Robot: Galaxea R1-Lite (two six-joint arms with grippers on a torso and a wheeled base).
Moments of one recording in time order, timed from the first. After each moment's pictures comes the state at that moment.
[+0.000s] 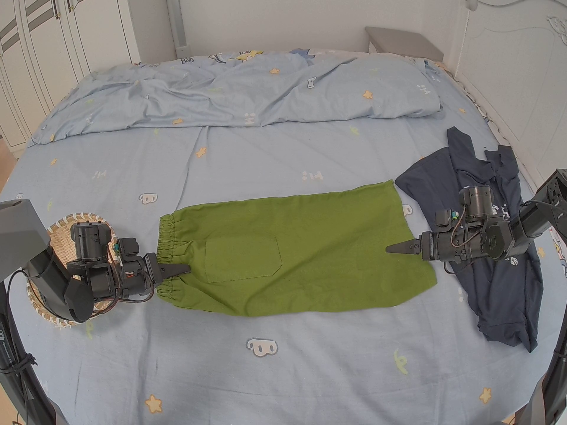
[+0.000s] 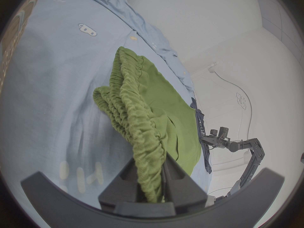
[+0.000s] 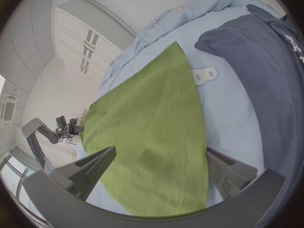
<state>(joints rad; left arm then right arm) 0.00 2.08 -0.64 -0.95 -0.73 -0.50 0.07 2.18 -1.11 -0.32 0.70 0.09</state>
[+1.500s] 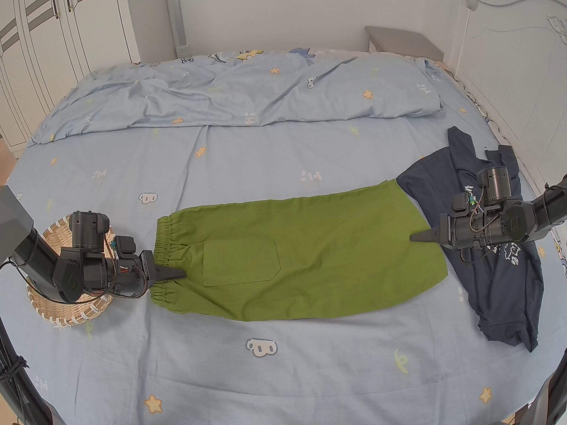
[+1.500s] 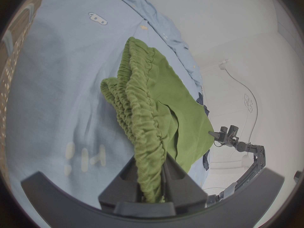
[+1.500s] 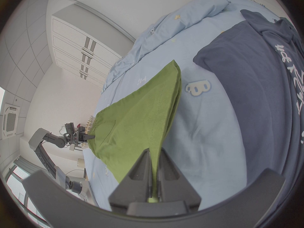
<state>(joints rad) 0.02 1.99 -0.74 -0.57 -0.73 -0.46 0.03 2.03 -1.12 -0.16 0.71 0.14</state>
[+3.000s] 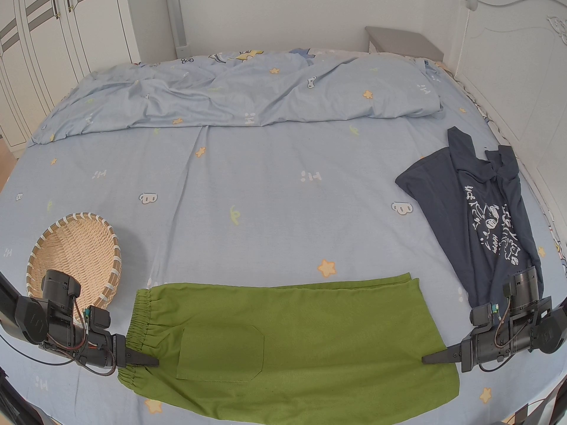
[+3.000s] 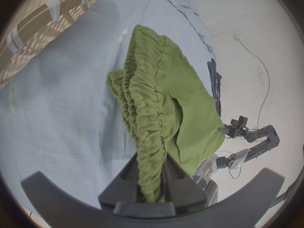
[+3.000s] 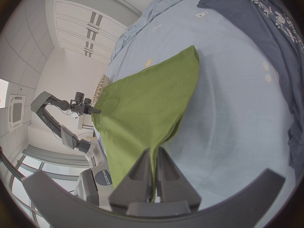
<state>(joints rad) 0.14 1.75 -0.38 -0.18 -0.72 -0.02 0.11 1.75 -0.23 -0.53 0.74 0.01</state>
